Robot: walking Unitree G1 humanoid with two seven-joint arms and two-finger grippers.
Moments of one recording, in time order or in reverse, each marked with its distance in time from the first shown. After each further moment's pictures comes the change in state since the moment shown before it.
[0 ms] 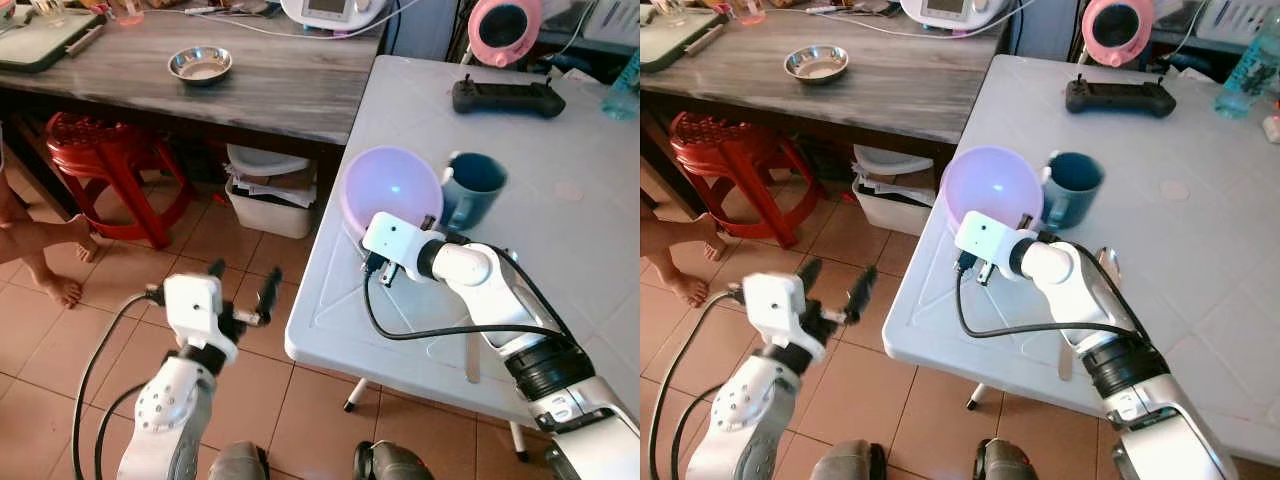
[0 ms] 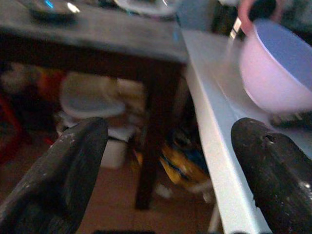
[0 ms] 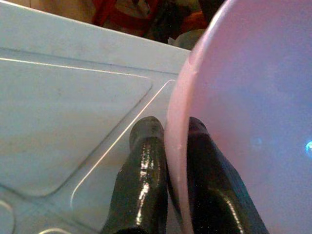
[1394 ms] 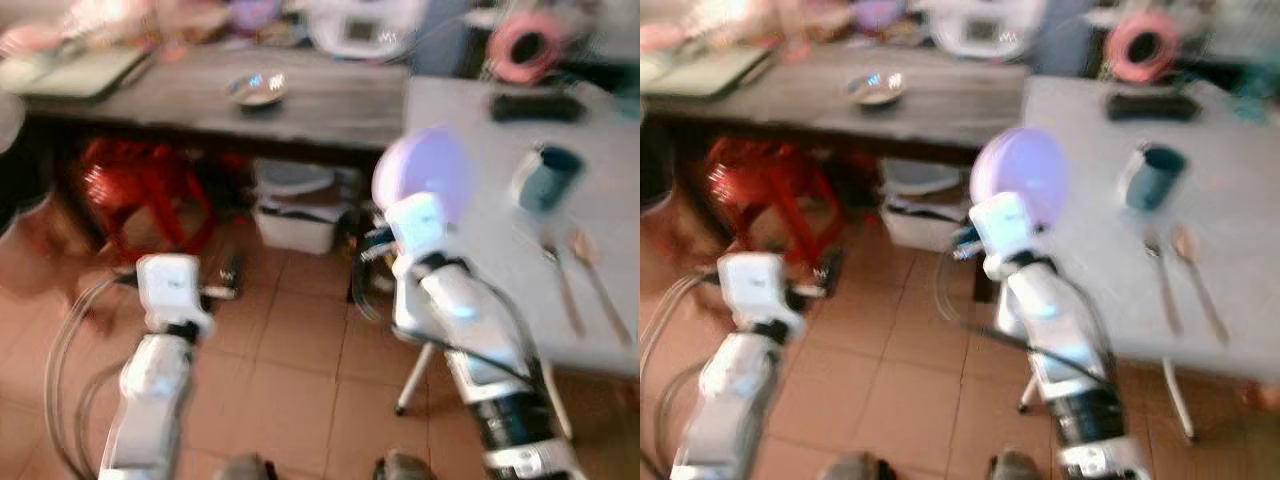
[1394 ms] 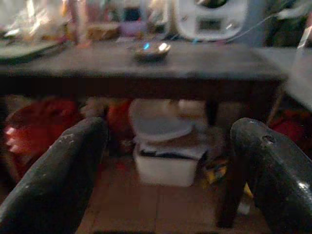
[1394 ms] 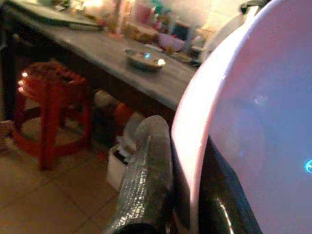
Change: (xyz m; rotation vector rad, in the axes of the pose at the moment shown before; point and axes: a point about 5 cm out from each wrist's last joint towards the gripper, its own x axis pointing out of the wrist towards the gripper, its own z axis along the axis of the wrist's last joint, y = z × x) left arm 0.018 0.034 -0.001 0.132 -0.005 0.173; right arm -0.011 0.016 0.025 0.468 -0.303 -0.464
